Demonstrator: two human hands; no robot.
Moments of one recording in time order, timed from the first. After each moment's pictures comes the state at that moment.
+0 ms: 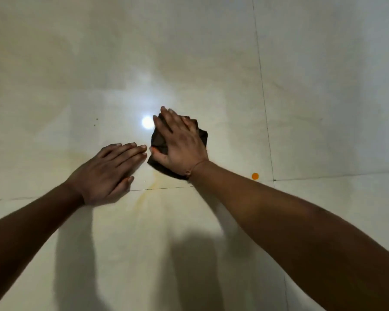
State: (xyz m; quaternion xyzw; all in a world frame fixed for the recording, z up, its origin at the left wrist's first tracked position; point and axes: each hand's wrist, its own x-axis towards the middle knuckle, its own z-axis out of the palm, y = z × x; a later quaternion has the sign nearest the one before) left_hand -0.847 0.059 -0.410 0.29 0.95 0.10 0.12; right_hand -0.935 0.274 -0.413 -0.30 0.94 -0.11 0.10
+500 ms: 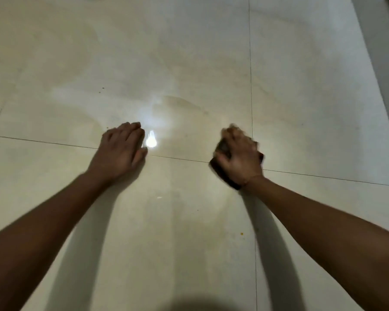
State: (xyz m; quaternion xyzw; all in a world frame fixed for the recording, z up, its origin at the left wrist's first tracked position) left_hand -0.793 0.155 -0.413 -0.01 0.99 0.14 0.00; right_hand -0.901 0.465 -0.414 -0.22 0.97 -0.07 0.07
